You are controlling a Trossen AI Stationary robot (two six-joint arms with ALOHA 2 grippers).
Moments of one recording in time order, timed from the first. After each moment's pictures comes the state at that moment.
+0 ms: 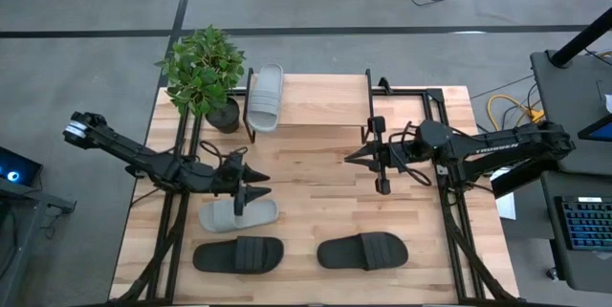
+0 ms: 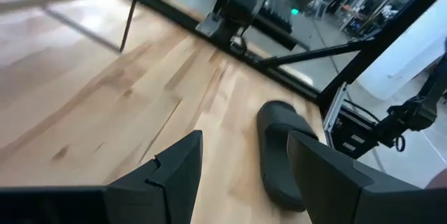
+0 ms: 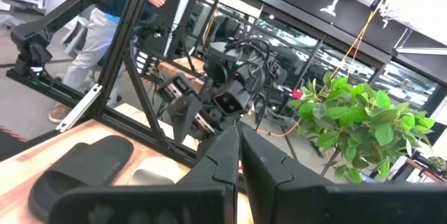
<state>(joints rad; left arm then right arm) -0.37 0.90 0.52 0.11 -0.42 -0.65 0.05 1.05 0.71 0.43 -0.13 -0.45</state>
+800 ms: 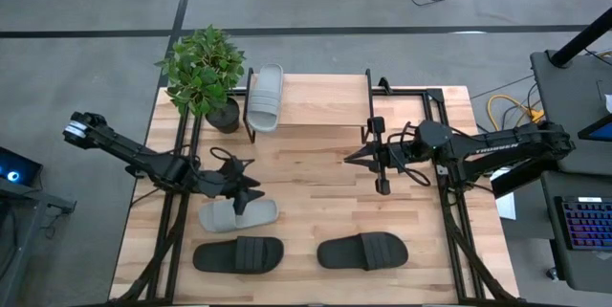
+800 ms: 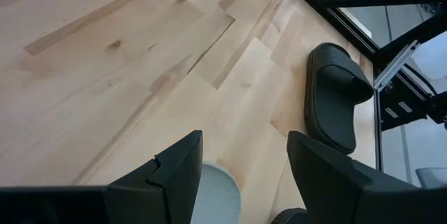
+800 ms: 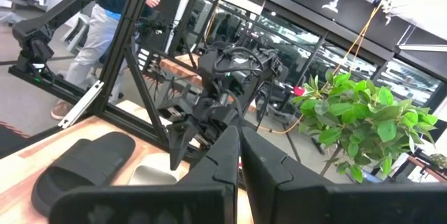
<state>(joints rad) -0.37 0.90 0.51 -0.18 -0.38 -0.91 0.05 1.05 0.71 0.42 -0.13 -0.45</state>
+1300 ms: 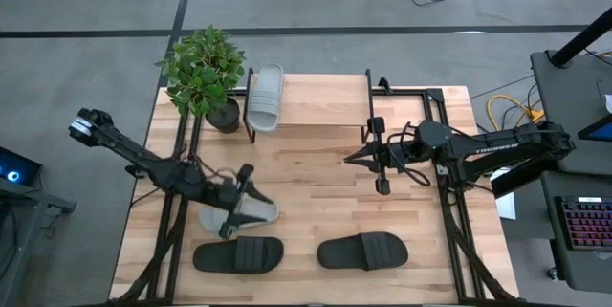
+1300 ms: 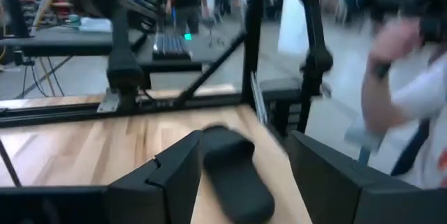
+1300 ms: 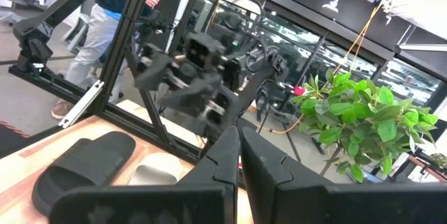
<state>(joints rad) -0.50 1.00 0.58 0.37 -0.23 -0.05 0.05 1.05 0.71 0.42 -0.13 -0.45</state>
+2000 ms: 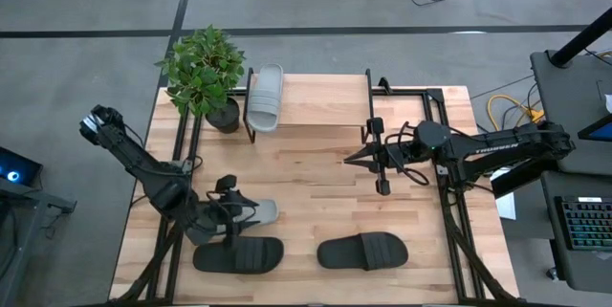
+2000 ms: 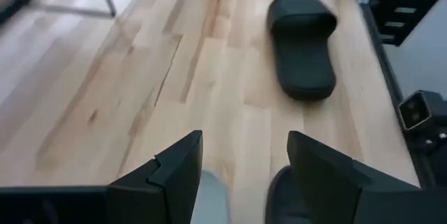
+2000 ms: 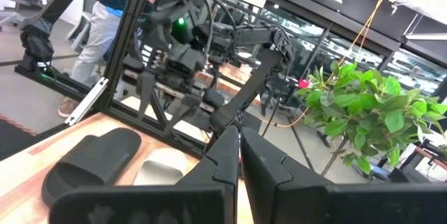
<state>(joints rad) -0.72 1.14 0.86 -0.48 -0.66 -0.65 0.05 1.05 0.71 0.40 -0.13 -0.42</state>
